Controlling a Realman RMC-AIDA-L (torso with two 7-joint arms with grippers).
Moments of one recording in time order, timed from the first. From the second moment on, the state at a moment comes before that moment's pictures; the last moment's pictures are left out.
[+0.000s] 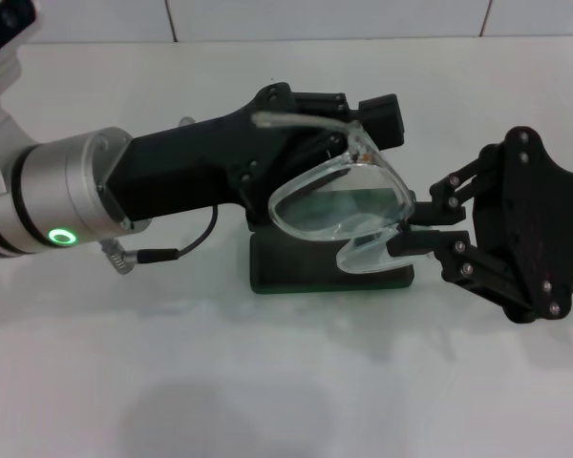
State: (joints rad) left arm -0.58 -2.08 1.28 0.52 1.11 1.87 -1.39; right arm 0.49 2.02 -1.29 -0.76 -1.20 -1.94 0.86
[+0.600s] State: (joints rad) left arm -0.59 -2.08 1.28 0.52 1.13 1.92 -1.40; right arm 0.48 2.02 -1.29 -0.76 -1.20 -1.94 0.86
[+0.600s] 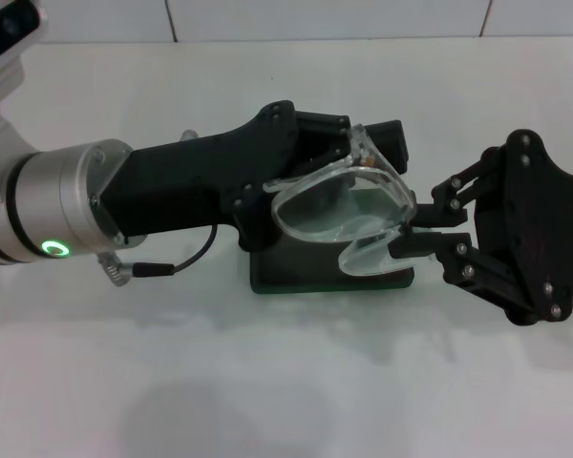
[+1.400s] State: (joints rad) left arm -0.58 -2.08 1.27 0.52 1.14 1.93 -1.38; right arm 0.48 2.02 -1.29 -0.75 -1.19 -1.94 0.86
